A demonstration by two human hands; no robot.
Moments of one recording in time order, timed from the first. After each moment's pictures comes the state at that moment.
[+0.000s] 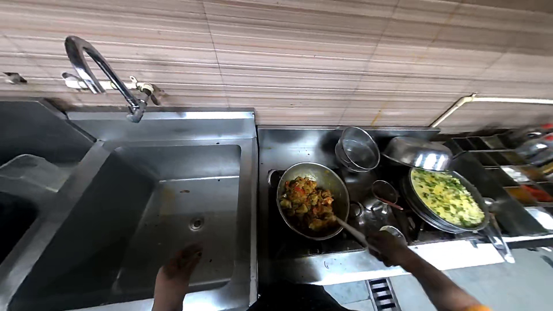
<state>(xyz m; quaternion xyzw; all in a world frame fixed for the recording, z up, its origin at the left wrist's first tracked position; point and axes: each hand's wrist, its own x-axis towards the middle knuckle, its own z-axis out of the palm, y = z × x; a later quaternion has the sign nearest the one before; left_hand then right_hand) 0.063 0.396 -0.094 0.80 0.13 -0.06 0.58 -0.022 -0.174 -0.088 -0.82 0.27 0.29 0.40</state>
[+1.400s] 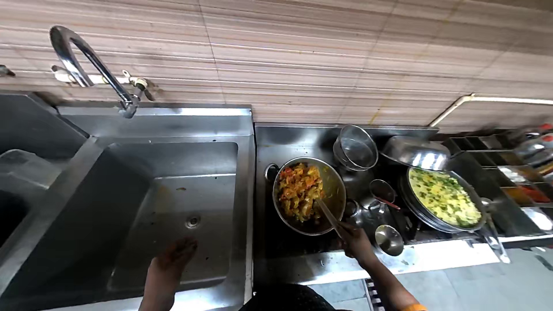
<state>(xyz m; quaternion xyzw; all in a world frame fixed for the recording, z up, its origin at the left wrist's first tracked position) 0.075 0.393 -0.088 0.81 0.13 -0.07 0.57 -0.001 -0.101 -0.137 -0.73 0.26 0.07 0.63</state>
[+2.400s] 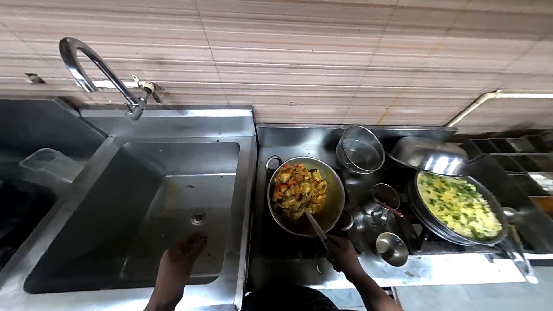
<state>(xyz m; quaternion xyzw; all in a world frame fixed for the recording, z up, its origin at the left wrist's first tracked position) 0.069 0.336 -0.063 0.83 0.12 -0.07 0.53 -0.010 -0.099 -0.172 -0.70 0.24 0.14 0.66</state>
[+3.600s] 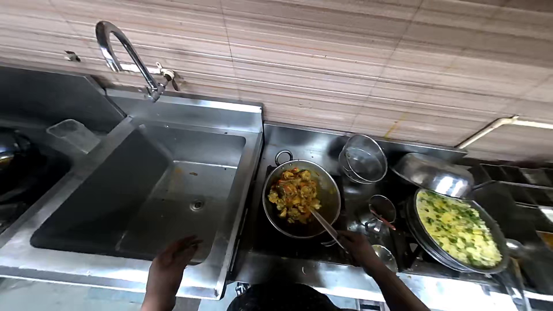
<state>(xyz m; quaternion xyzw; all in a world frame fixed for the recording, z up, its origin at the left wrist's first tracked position) -0.001 0.305 -0.079 0.80 0.18 0.00 0.57 0.008 -0.195 -0.130 -0.78 0.15 0.20 0.58</state>
